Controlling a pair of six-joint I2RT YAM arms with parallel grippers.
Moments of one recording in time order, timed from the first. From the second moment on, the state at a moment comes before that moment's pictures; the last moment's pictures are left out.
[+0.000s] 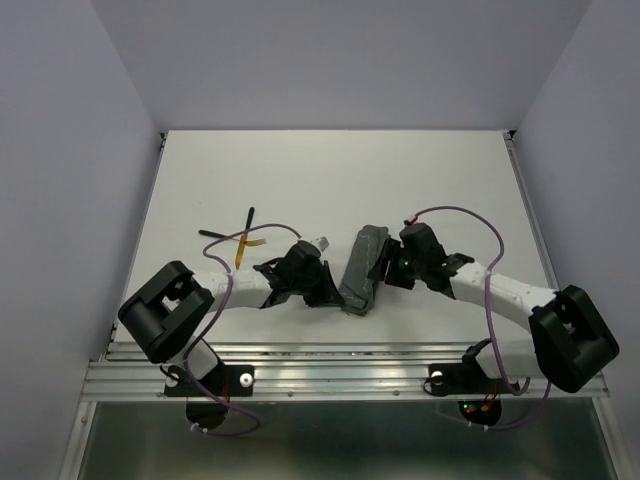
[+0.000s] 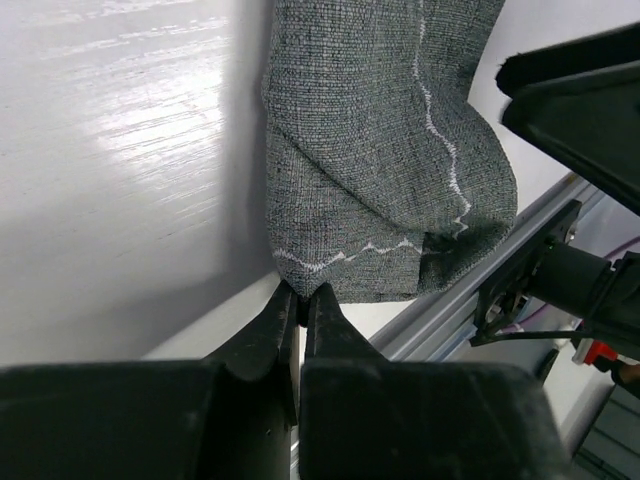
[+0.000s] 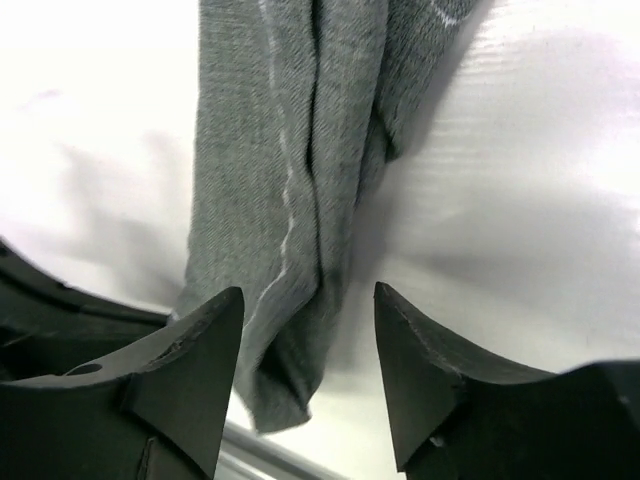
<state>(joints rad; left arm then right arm) -0.83 1.52 0.61 0.09 0.27 -0.94 0.57 1.33 0.62 -0.16 -0.10 0.81</state>
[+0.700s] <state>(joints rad) -0.91 1.60 0.60 0.23 0.31 -1.03 0.57 1.03 0.37 -0.14 -0.18 1.14</state>
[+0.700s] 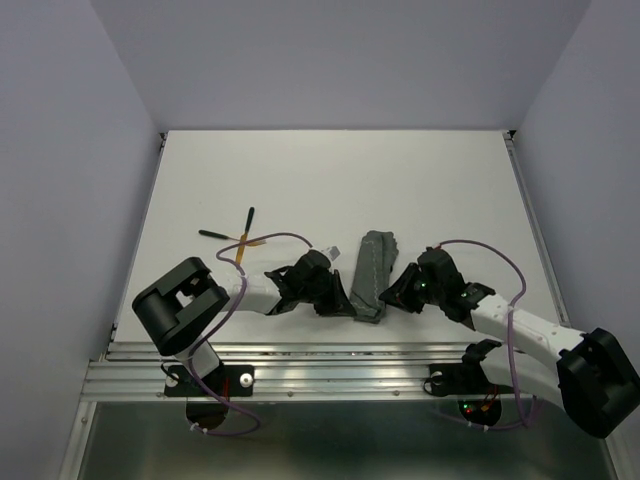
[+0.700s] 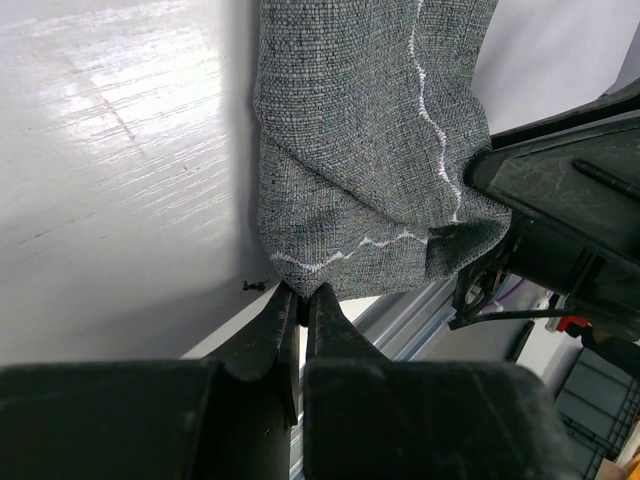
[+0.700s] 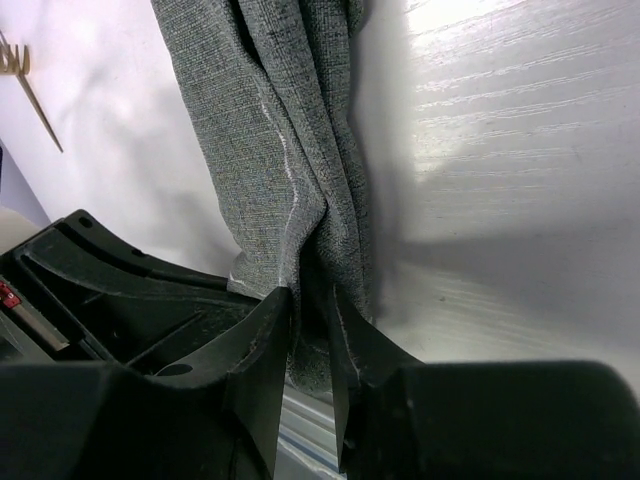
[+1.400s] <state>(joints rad) -0.92 1.61 0.60 0.24 0.31 -1.06 0.60 1.01 0.41 -0.22 -0.18 1.11</state>
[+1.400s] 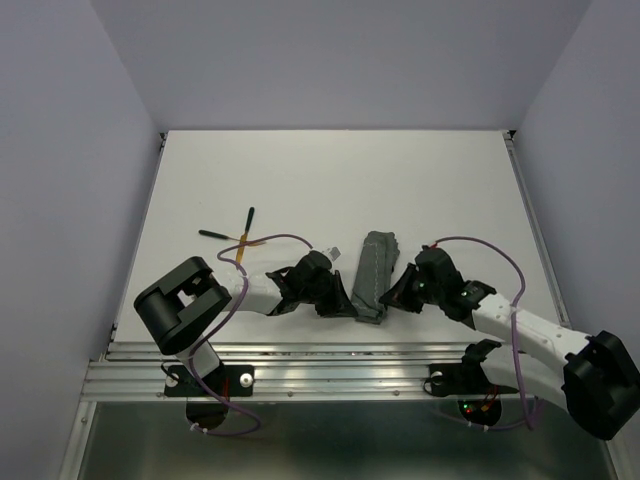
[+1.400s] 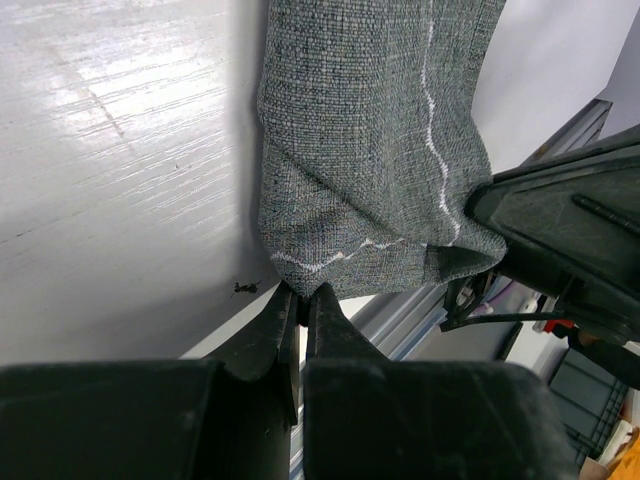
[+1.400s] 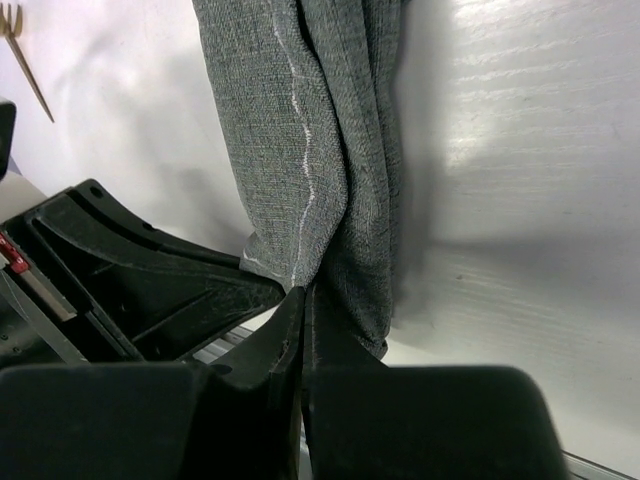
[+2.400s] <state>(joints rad) -0.93 1.53 0.60 0.17 0.30 -1.04 0.68 1.03 0.24 0.00 -0.10 1.21</state>
